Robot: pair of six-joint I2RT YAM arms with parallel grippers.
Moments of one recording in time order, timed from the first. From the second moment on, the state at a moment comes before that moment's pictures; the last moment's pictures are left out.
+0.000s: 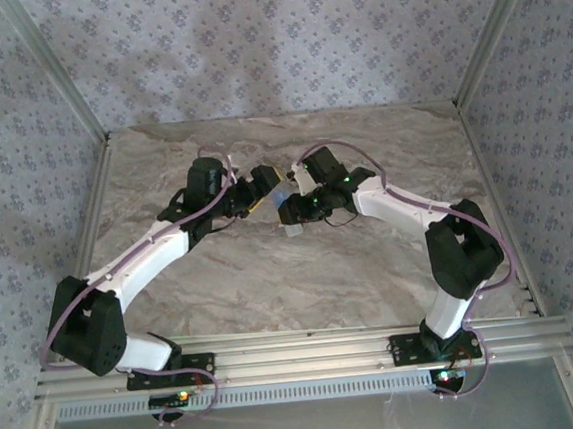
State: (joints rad) left arm -0.53 1.41 0.98 -0.04 0.40 -1.02; right arm 0.61 1.71 1.26 -0.49 -0.46 0.40
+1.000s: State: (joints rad) left arm -0.55 1.47 1.02 -0.02 0.41 -1.04; right arm 0.63 1.72 1.27 -0.46 -0.46 0.45
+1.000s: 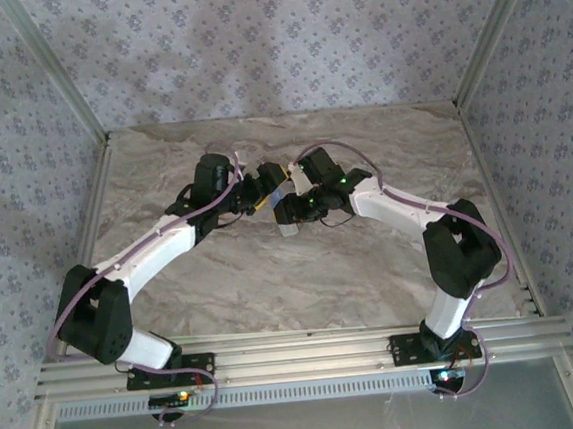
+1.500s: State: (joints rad) left arm -0.61 1.49 1.08 0.00 0.39 -1.08; right arm 0.64 1.72 1.27 -0.43 -0.45 0.48
